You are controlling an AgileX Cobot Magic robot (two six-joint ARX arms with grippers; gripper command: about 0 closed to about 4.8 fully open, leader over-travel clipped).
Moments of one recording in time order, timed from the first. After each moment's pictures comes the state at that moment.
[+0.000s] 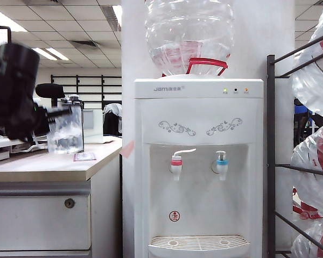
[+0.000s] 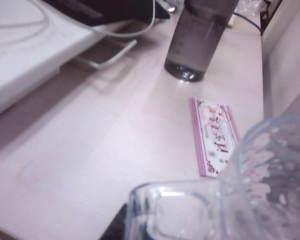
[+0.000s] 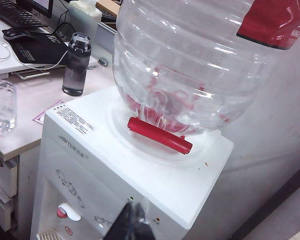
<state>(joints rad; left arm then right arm) -0.18 1.91 0.89 0.78 -0.44 -0.32 0.09 1.05 1.16 -0.21 -0.45 -0.37</state>
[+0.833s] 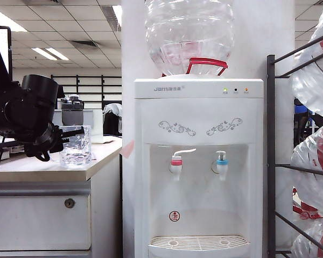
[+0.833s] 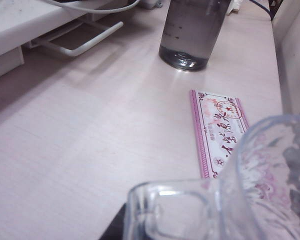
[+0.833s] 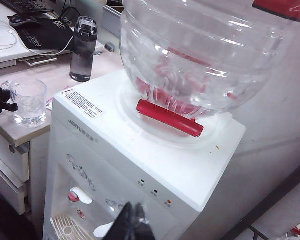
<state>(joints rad) -0.17 2.16 1.11 0.80 -0.45 -0.29 0.09 1.05 1.16 -0.28 -0.45 -0.37</state>
